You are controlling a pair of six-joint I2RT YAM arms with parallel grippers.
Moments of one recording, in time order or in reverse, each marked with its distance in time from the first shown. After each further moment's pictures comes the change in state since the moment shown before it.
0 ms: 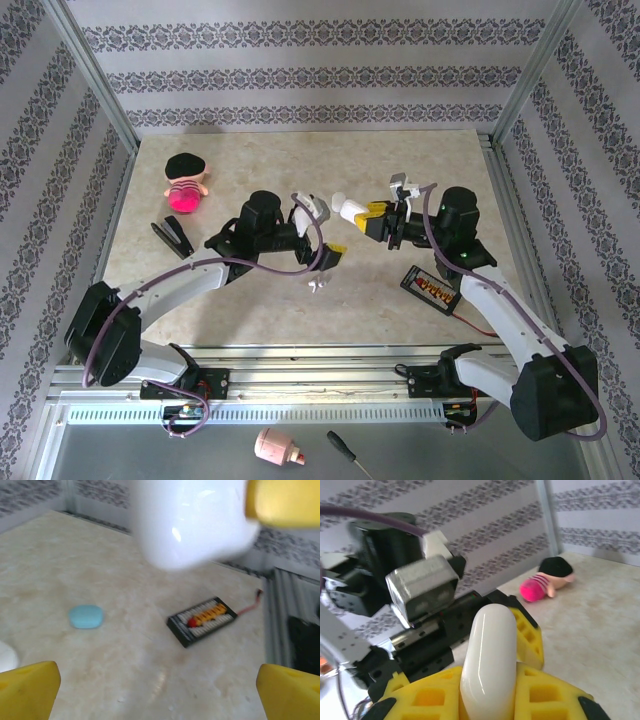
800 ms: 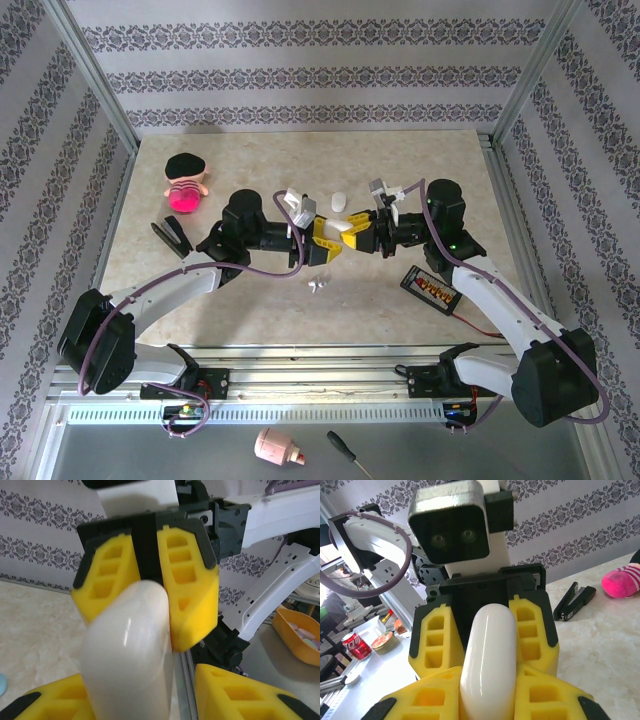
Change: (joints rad) left arm 0.039 -0.042 -0.055 0.313 0.375 -0.237; right arm 0.084 0.069 0.058 -0.005 -0.221 -0.001
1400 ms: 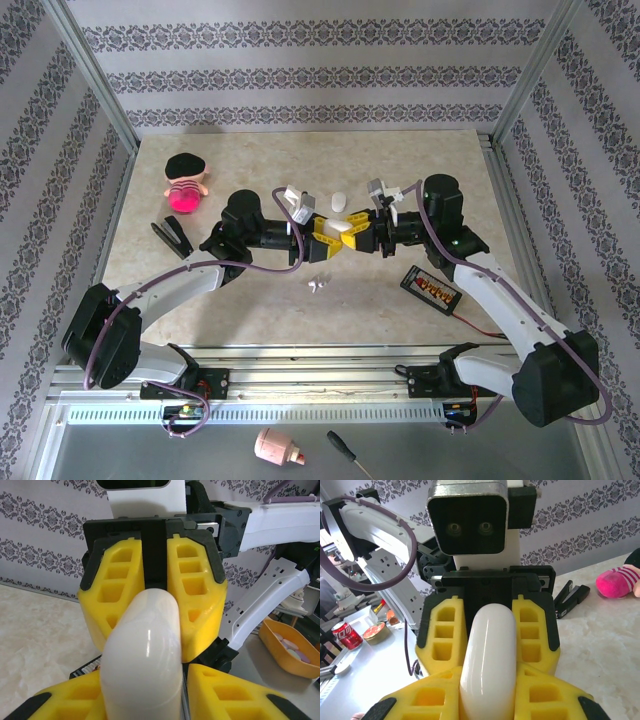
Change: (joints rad) left arm 0.007 0.033 -0.014 0.114 0.035 -0.110; right arm 0.013 0.000 0.071 -0.199 0.020 -0.179
